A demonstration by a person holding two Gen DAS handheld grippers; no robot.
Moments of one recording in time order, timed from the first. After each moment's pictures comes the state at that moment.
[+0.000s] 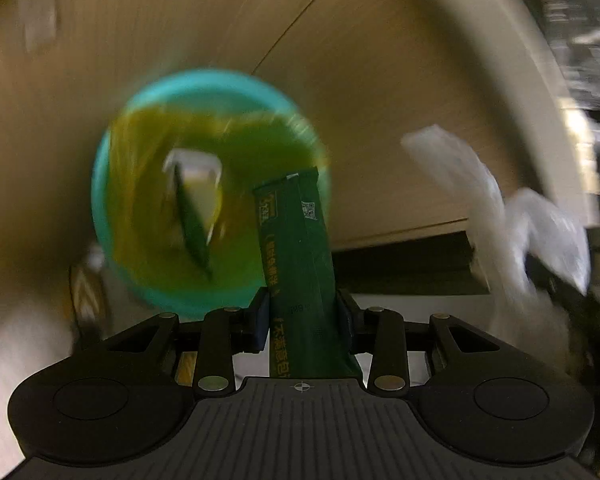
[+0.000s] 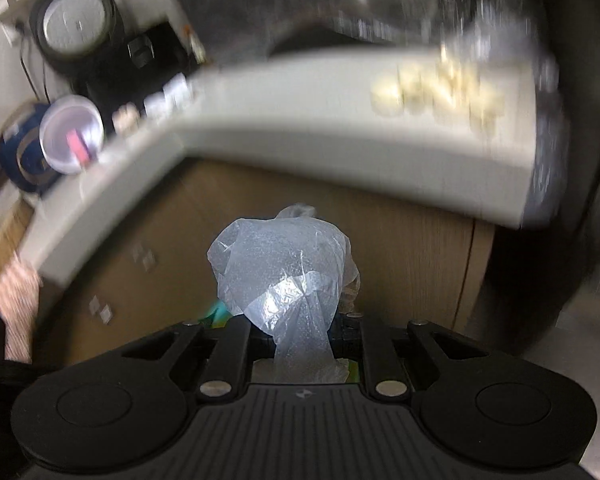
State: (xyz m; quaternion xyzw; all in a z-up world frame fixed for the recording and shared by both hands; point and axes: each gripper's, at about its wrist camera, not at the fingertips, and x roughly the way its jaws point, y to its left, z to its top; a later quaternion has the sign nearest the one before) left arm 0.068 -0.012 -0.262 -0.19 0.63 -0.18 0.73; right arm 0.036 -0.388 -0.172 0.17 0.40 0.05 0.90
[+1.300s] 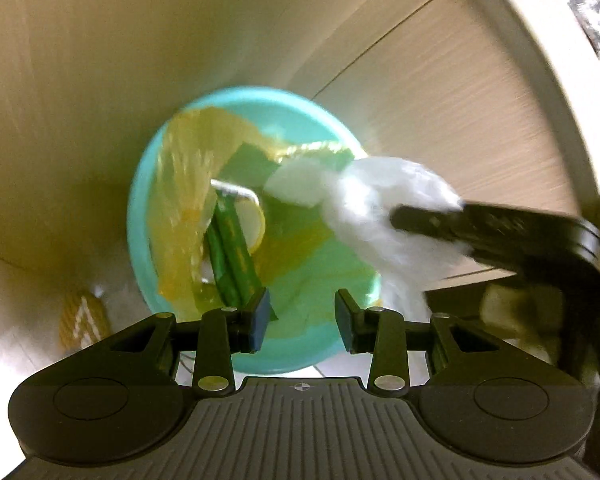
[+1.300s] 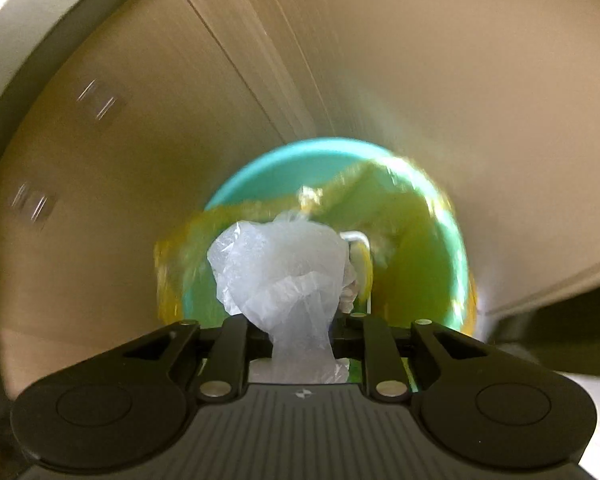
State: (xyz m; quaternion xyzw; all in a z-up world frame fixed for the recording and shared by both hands) left arm 0.059 0.046 -0.308 -0.22 0.56 -0.16 0.78; right arm 0.144 -0.276 -0.313 0.12 0.55 0.11 0.82
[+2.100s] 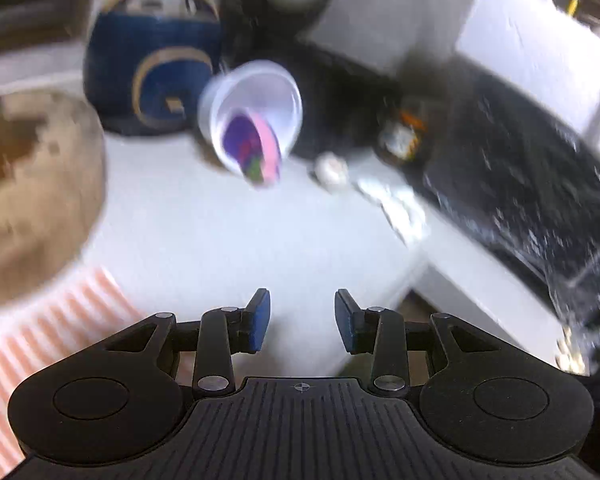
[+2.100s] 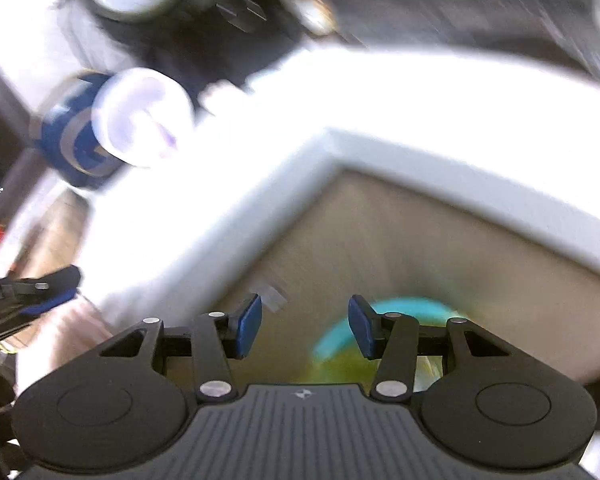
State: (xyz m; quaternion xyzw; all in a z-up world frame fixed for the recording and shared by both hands) left arm 0.124 0.136 -0.028 -0.13 0.32 -0.06 0.93; right arm 0.149 -0.233 -0.094 0.16 0.40 0.15 0.89
